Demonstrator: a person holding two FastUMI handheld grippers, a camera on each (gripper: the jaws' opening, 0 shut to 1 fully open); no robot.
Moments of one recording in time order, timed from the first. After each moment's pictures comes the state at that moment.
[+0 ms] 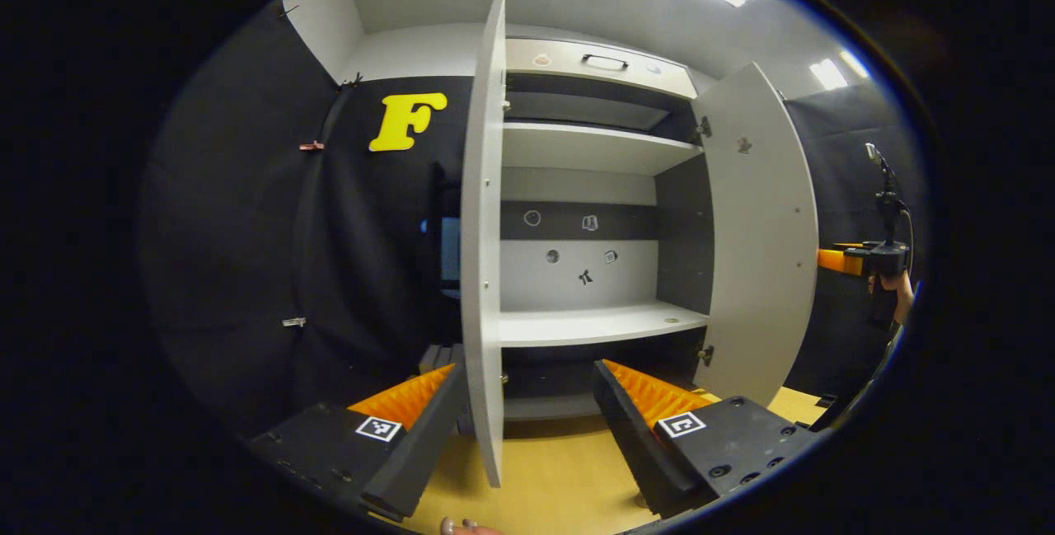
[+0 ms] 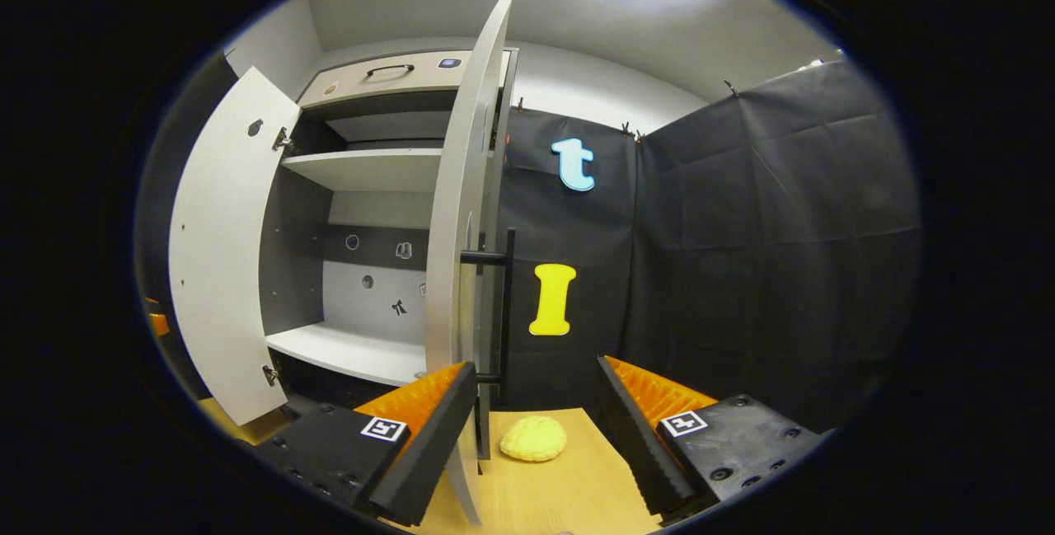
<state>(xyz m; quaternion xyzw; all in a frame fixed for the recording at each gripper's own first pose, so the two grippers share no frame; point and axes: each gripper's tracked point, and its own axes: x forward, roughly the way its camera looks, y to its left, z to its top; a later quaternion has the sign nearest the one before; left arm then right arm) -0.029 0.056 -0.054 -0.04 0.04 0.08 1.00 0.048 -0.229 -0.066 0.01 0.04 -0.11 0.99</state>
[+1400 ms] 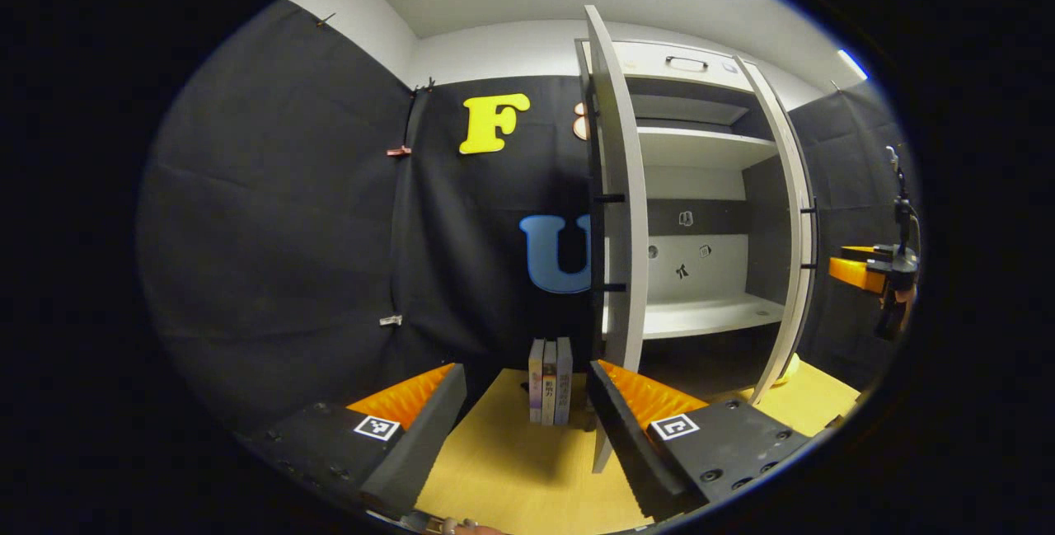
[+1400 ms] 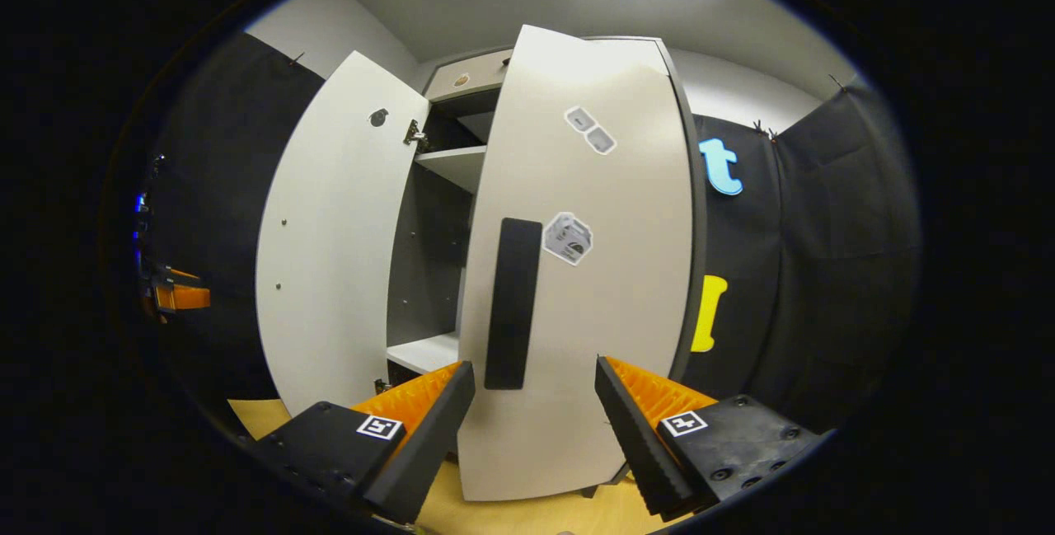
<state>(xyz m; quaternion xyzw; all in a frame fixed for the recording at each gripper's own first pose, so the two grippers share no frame) -0.058 0.154 -0.031 -0.03 0.05 0.17 0.98 0.097 -0.065 -0.072 0.03 0.04 0.09 0.99</state>
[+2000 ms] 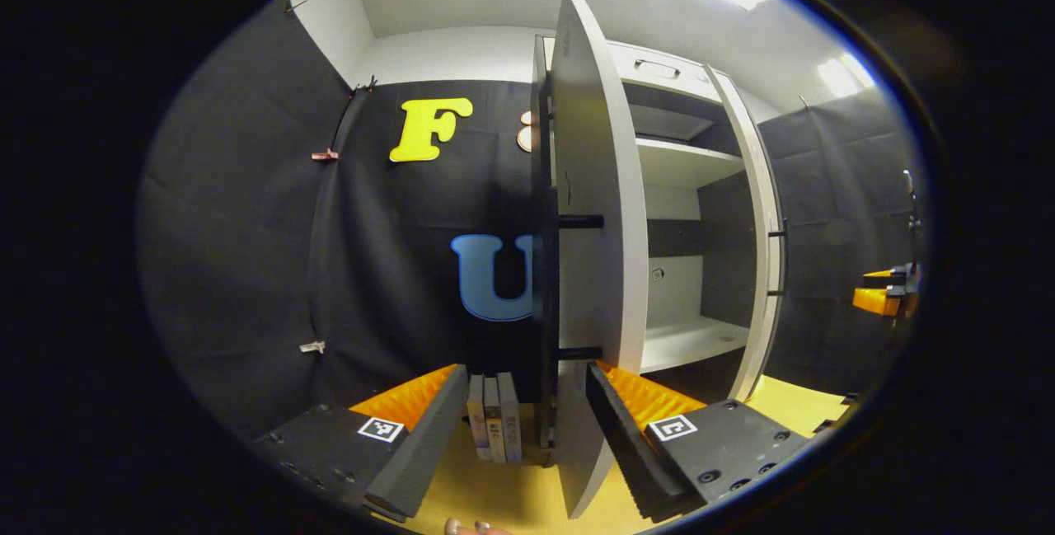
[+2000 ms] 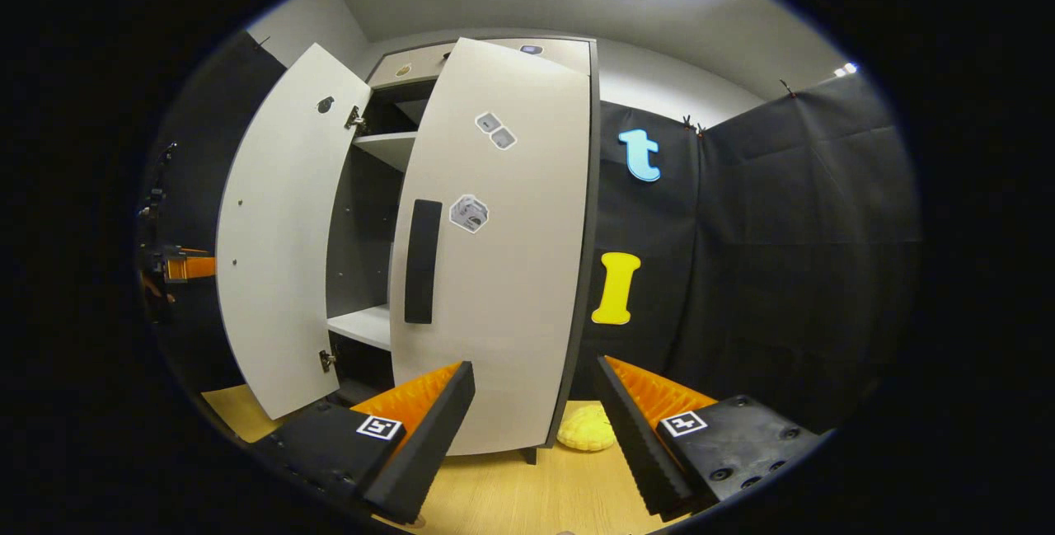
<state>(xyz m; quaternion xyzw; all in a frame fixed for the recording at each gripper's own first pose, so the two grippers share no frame) 0.033 0.141 -0.018 -0.06 0.02 0.05 1.00 0.043 -0.128 -0.084 0.02 0.08 -0.02 1.00</state>
